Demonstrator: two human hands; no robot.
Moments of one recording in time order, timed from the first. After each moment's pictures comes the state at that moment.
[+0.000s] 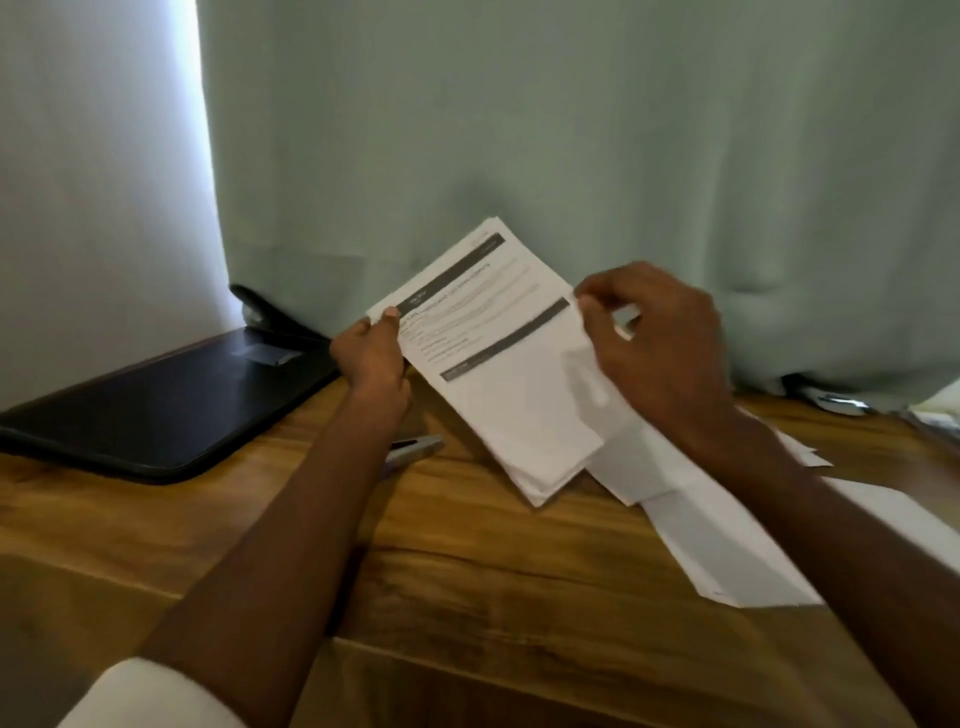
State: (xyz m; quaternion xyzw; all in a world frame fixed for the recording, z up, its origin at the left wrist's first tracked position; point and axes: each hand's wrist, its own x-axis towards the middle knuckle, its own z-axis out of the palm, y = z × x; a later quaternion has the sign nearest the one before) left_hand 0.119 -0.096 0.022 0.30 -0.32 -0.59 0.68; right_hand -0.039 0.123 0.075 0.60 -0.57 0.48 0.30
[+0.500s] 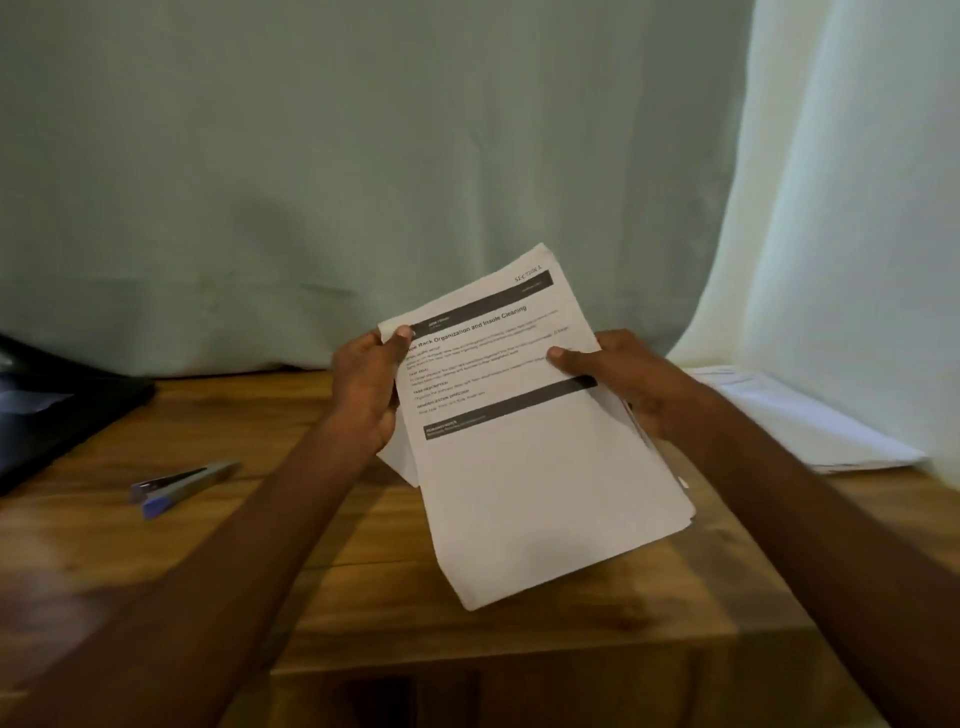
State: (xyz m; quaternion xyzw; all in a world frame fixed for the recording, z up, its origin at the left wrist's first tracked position) left_hand -0.020 0.067 0.041 0.20 -0.49 -0.71 0.47; right_hand -0.194 0.270 0.077 0.39 -0.69 0.58 -0.18
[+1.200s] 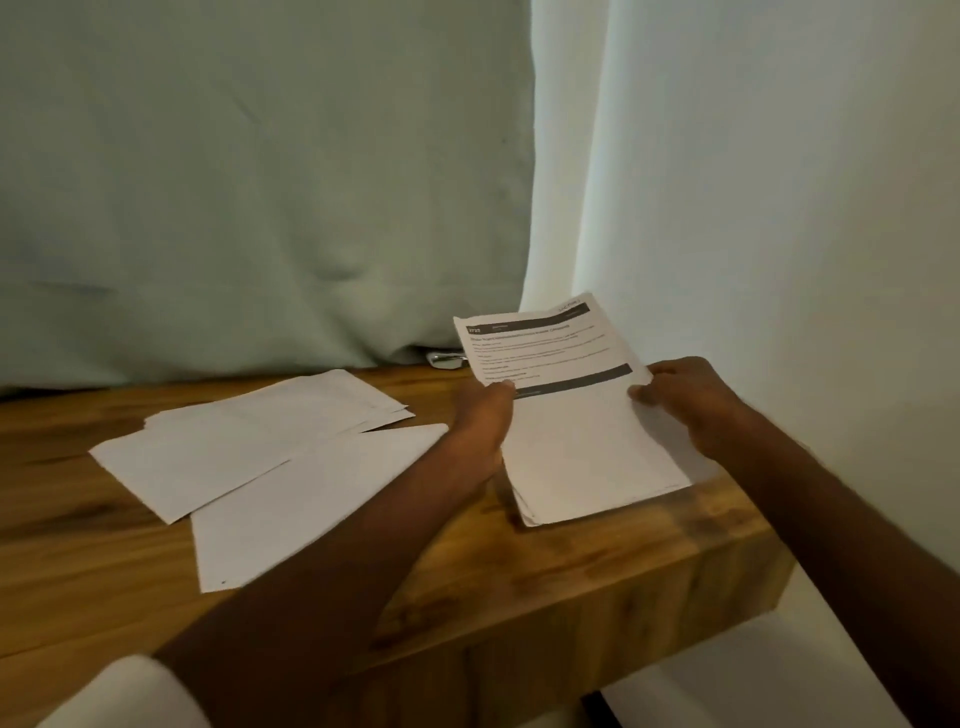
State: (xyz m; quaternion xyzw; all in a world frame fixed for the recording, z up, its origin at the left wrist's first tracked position) left_hand -0.245 0.296 0.009 0.19 -0.59 -0.74 0.24; right_hand -0.342 0.496 0.051 0.13 -0.81 0.57 -0.02
